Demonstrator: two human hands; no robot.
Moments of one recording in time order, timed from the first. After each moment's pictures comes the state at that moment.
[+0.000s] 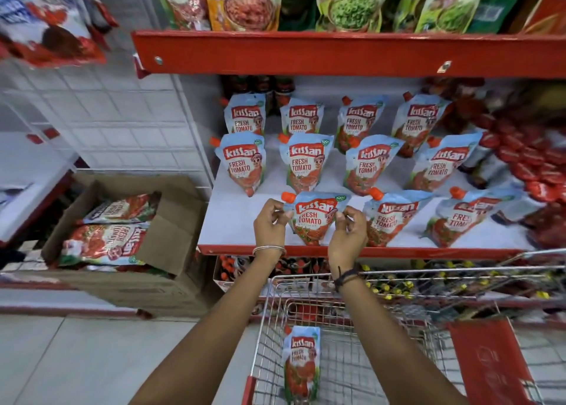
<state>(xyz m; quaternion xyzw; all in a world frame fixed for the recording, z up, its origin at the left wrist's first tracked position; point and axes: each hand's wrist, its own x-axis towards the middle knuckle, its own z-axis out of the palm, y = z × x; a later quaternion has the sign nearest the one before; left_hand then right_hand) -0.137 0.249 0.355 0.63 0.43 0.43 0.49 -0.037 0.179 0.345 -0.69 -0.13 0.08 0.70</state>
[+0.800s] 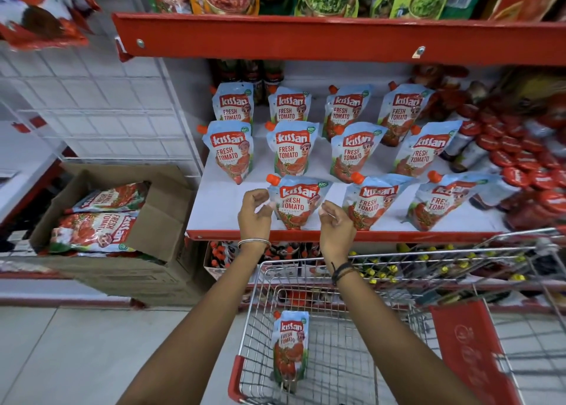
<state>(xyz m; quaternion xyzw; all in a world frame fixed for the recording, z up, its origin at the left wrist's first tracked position) -0.143 0.231 0.351 0.60 0.44 0.46 0.48 -0.032 0.145 0.339 -0.74 -0.20 0.17 0.61</state>
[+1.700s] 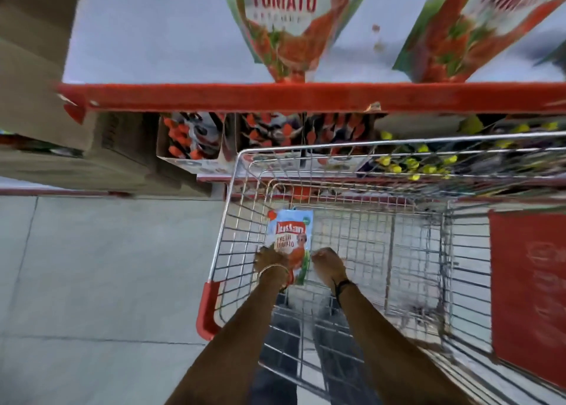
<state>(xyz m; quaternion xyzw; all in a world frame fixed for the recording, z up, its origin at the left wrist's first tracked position) -0.176 0.082 0.034 0.51 0.72 -0.13 0.45 -0.082 0.015 -0.016 -0.81 -0.09 0.55 0.18</state>
